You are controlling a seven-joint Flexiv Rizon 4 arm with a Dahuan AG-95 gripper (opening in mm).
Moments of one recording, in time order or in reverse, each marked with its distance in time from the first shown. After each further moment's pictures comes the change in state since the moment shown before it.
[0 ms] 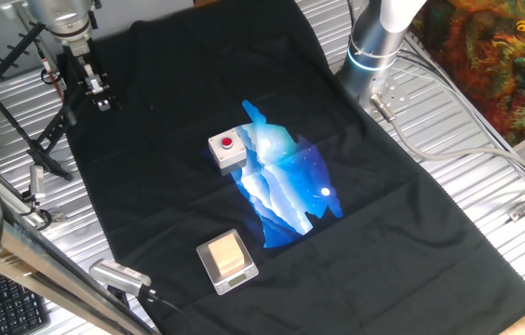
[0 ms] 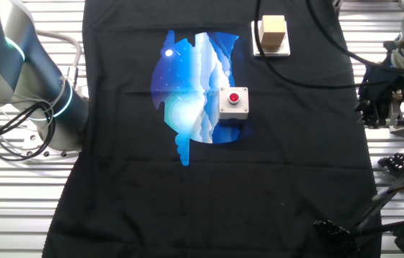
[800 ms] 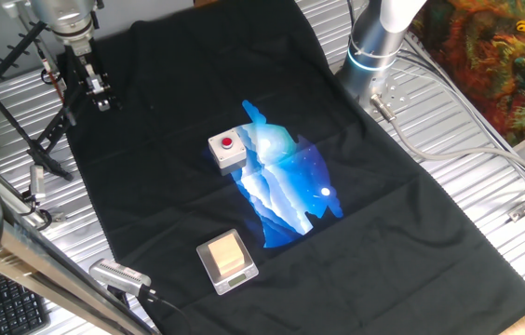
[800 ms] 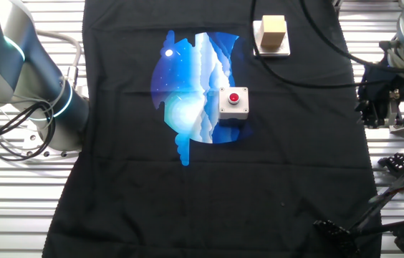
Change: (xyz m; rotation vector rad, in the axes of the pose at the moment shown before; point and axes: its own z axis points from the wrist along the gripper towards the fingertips) arm 0.000 0.000 -0.001 0.004 -0.020 -0.005
